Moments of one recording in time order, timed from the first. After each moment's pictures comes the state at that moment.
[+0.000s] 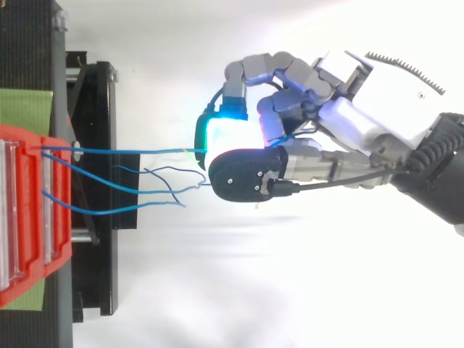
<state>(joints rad) 0.30 -2.24 -1.32 -2.72 -0.76 -0.01</state>
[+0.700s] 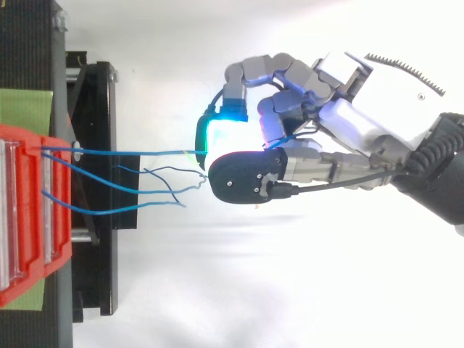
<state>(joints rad) 0.30 -2.24 -1.32 -2.73 -0.76 -0.02</state>
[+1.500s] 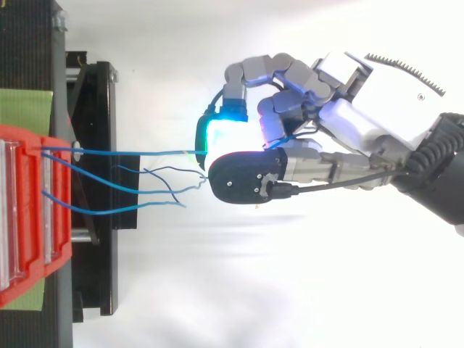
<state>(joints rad) 0.30 -2.24 -1.32 -2.73 -0.76 -0.02</state>
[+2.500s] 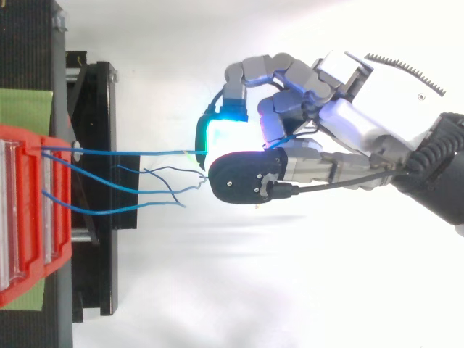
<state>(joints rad) 0.30 -2.24 -1.32 -2.73 -0.76 -0.03</state>
